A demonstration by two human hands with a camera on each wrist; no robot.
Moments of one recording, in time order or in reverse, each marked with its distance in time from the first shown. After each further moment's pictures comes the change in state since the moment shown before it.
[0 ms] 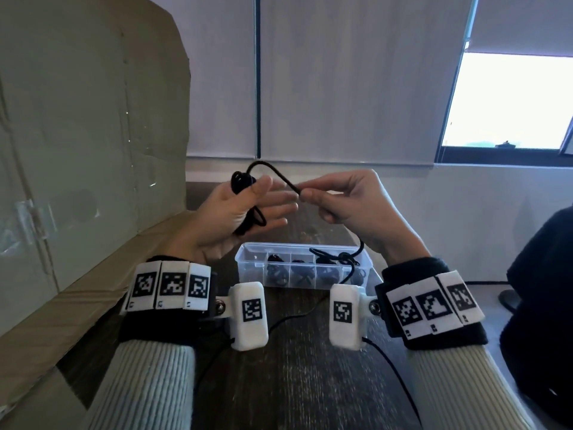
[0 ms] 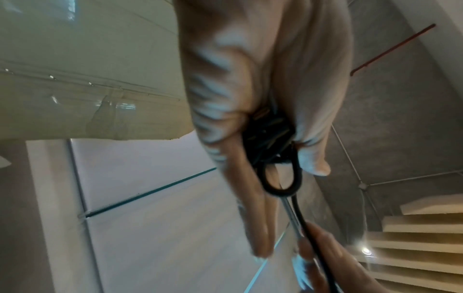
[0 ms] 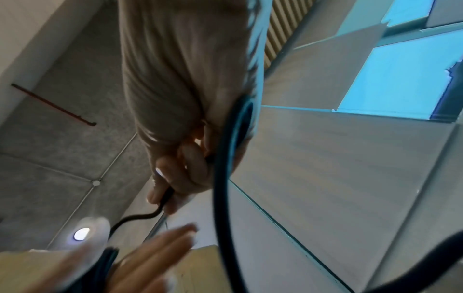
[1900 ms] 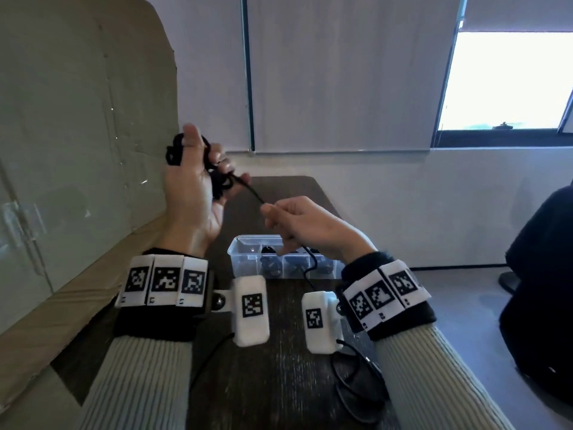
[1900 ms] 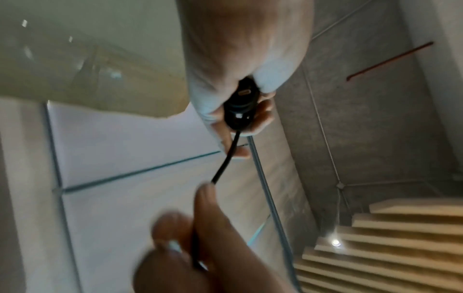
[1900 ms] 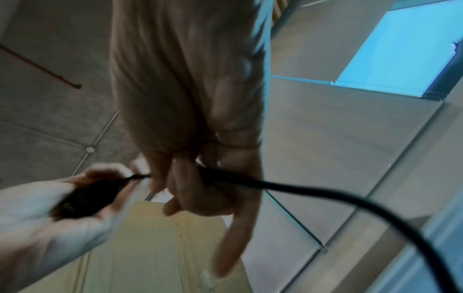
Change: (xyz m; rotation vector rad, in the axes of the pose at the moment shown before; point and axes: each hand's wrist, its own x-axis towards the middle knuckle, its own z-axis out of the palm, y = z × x) left_hand 0.019 0.004 0.008 -0.358 0.362 0.368; right_hand -0.009 0.017 0.031 -0.173 -0.351 0.279
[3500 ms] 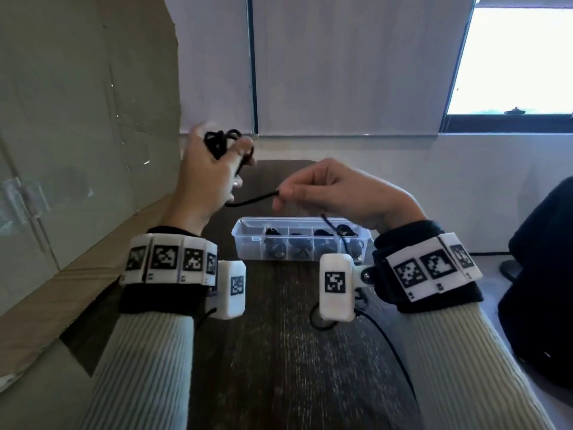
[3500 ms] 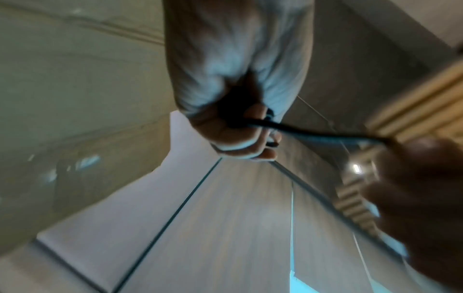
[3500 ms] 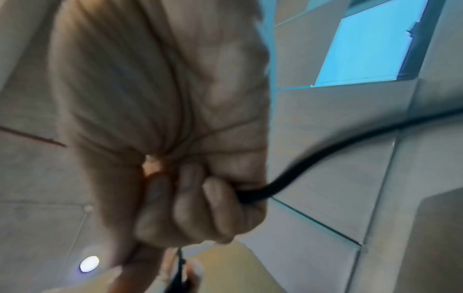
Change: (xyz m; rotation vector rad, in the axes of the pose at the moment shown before) left_hand 0.008 -0.010 -0.024 0.807 -0.064 0.107; right_hand -0.029 -0.021 -0.031 -0.103 -0.180 -0.203
